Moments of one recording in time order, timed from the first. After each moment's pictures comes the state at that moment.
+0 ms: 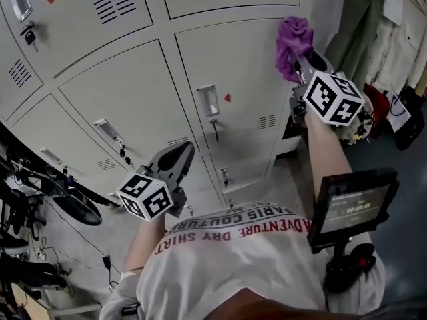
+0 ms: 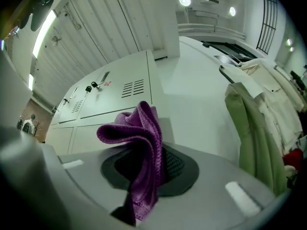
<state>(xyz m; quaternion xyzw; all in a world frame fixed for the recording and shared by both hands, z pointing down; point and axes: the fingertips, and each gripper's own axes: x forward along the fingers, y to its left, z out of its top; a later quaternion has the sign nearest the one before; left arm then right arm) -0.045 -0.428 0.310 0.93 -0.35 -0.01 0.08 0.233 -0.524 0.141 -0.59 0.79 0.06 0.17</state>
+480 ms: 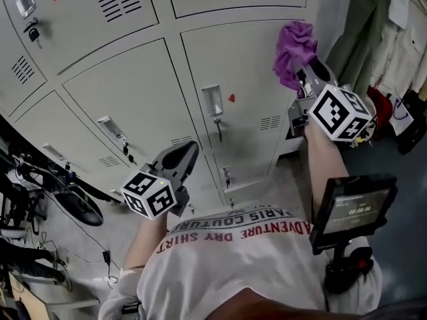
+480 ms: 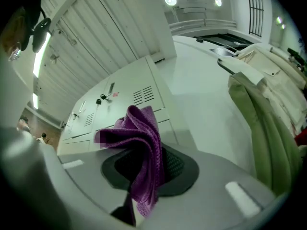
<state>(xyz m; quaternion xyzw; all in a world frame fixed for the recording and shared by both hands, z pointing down) -0.042 -0.429 0.312 0.93 -0.35 0.00 0.08 0.210 -0.496 0.135 -0.53 0.81 0.03 0.22</state>
